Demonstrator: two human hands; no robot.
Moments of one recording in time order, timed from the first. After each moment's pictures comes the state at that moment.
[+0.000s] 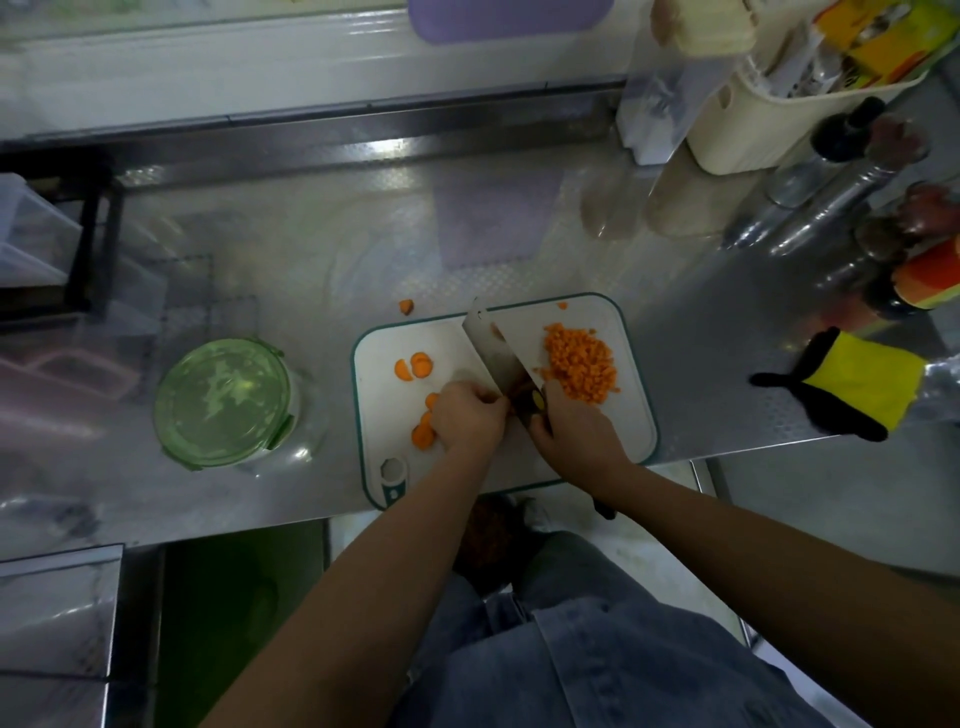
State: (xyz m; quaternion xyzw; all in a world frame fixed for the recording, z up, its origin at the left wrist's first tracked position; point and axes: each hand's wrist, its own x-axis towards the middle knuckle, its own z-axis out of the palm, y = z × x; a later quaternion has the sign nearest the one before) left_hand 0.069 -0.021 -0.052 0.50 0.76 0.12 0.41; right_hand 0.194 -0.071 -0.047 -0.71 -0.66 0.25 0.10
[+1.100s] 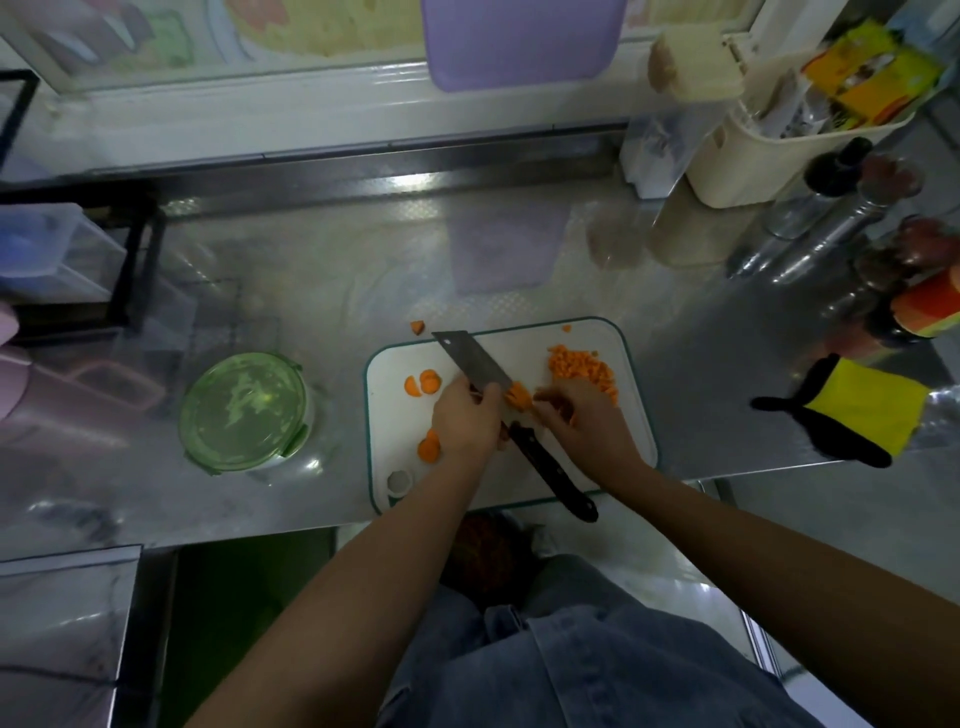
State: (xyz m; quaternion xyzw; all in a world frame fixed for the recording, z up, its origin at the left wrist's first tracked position) left_hand 0.066 -0.021 -0.028 0.50 0.72 0.26 0.42; right_hand 0.212 -0.056 -0.043 -0.66 -0.65 0.26 0.27
